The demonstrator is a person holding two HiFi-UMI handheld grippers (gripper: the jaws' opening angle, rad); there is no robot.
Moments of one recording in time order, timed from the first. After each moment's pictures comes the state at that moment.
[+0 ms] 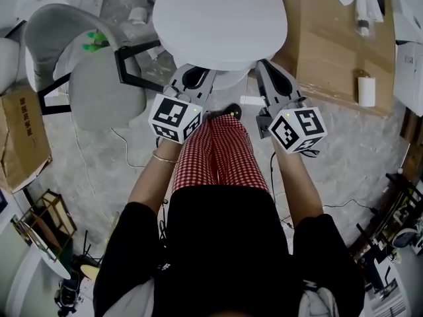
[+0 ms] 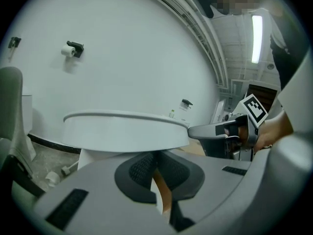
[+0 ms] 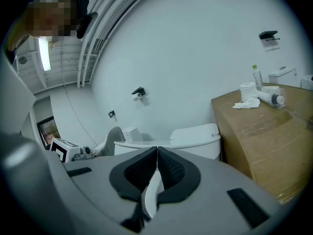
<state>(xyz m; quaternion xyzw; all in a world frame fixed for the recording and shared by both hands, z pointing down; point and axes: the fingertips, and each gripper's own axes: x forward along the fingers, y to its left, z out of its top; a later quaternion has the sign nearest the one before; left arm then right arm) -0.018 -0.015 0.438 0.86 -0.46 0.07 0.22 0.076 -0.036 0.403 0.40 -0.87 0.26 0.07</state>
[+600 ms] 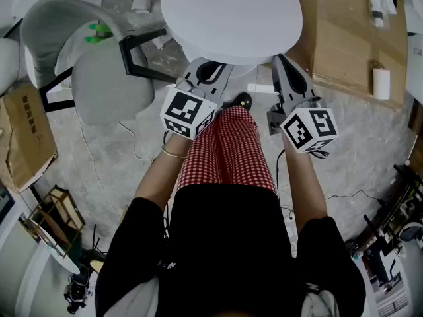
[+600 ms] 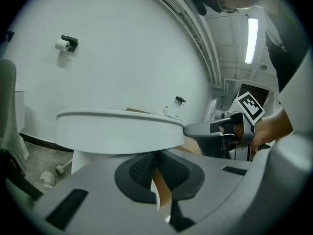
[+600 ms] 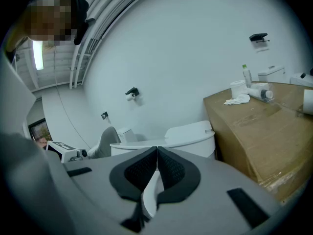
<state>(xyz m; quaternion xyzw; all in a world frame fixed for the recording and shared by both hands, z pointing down) -0.012 -0.002 0.453 0.88 -0.41 0.08 0.21 0.078 -0.024 0.419 0.44 -0.85 0.27 0.06</state>
